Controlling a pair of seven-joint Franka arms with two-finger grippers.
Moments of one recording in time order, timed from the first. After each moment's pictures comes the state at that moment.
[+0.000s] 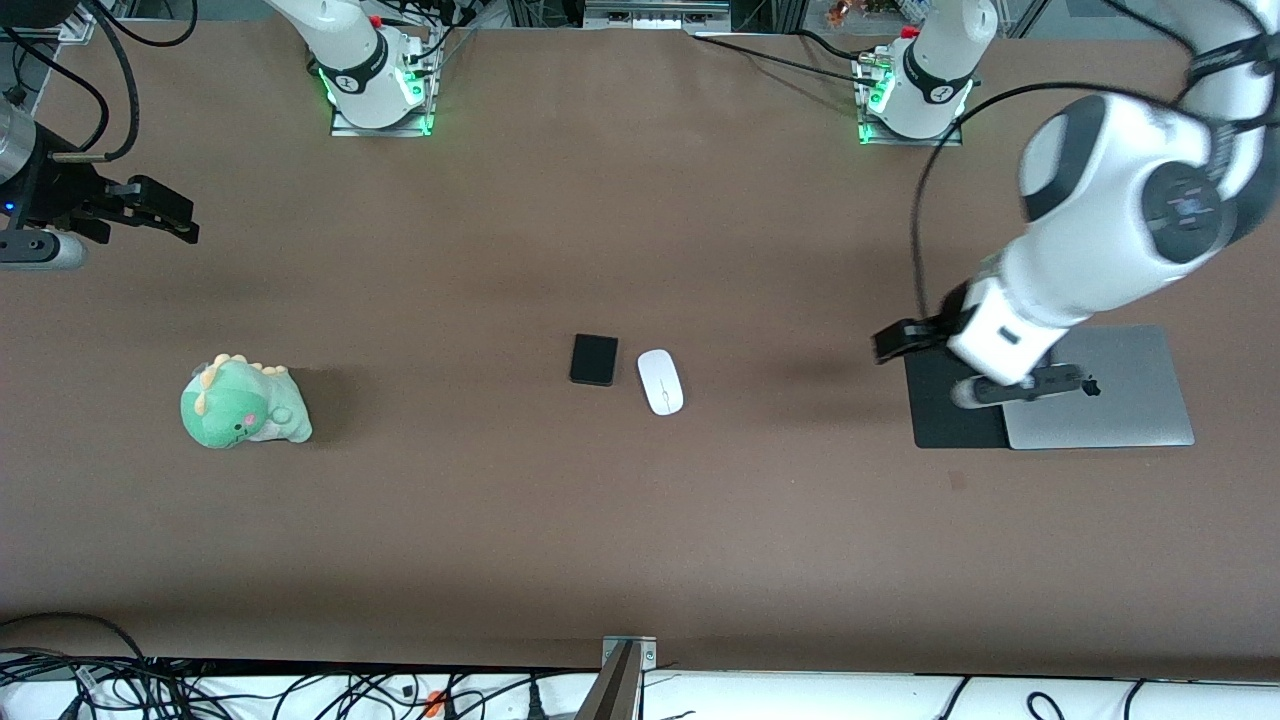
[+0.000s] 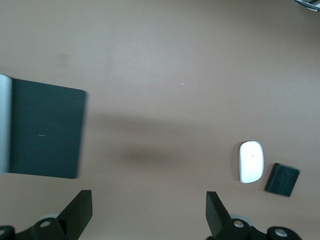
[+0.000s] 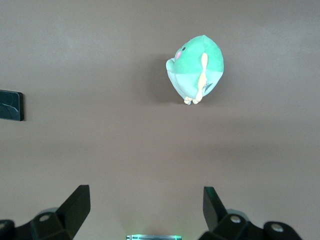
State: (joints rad) left arm -0.03 0.32 -0.30 -1.59 -0.08 1.90 -0.50; right arm 0.08 0.03 -0.04 -1.56 -0.02 1.50 0.01
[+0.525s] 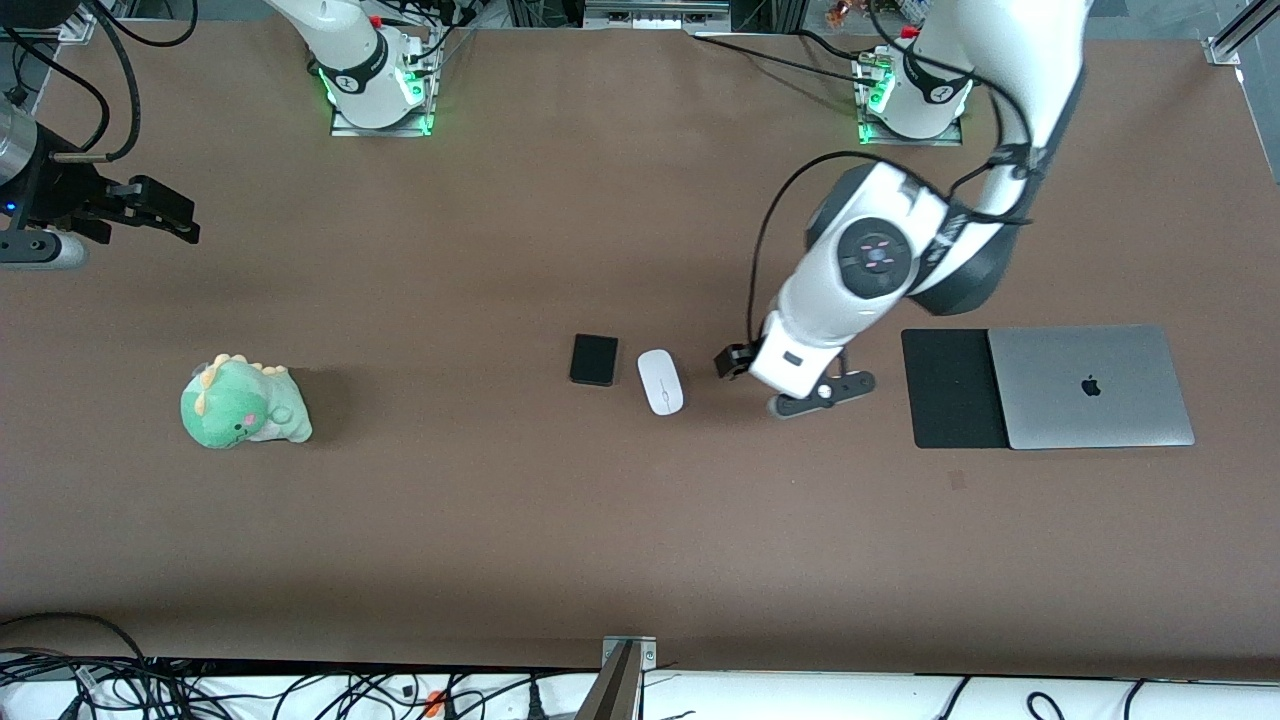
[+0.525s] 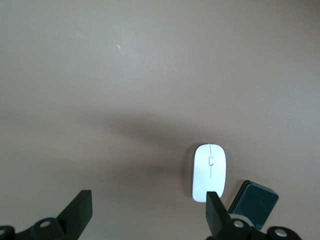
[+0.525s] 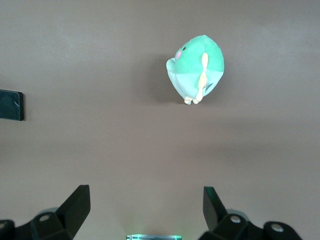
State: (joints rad) left arm -0.29 0.57 -0.30 -1.50 0.06 2.05 -0.91; right arm 0.08 0.03 -0.04 -1.56 -0.02 1.50 0.01
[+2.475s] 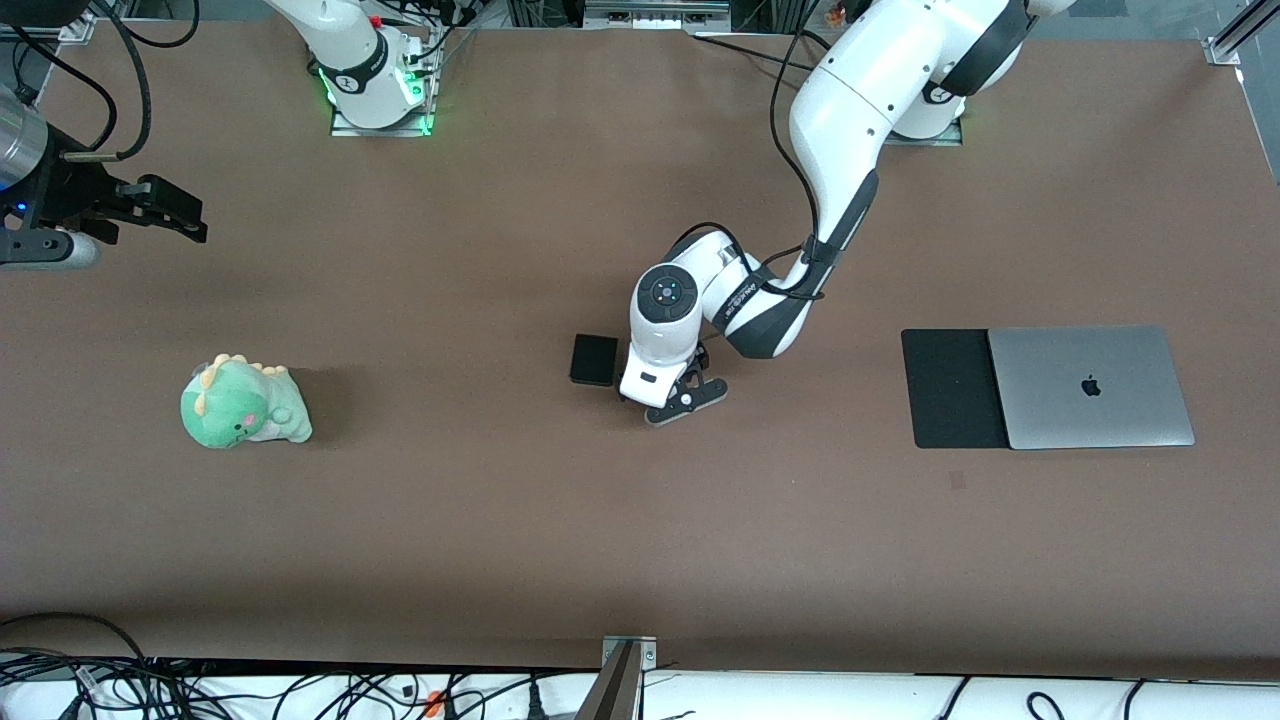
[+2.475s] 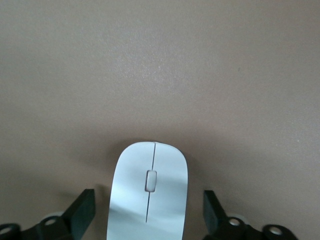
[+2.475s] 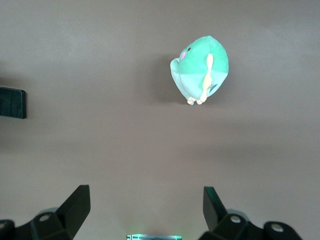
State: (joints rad) left arm -0.58 0.95 -0.16 -1.26 0.17 2.23 -1.21; right arm 0.09 0.04 -0.04 -1.56 -0.02 1.50 0.01
